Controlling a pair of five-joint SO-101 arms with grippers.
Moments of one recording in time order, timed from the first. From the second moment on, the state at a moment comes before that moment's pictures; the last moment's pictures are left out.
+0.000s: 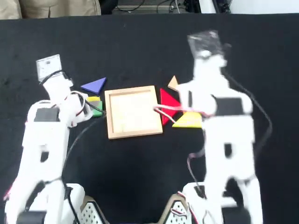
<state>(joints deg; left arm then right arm) -6.0 -31.7 42.9 58.6 15.4 -4.8 -29.6 21.0 72.0 10.1</state>
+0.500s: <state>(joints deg) -7.8 -21.2 46.5 42.9 14.7 -13.7 18.6 0.2 81.4 6.1</state>
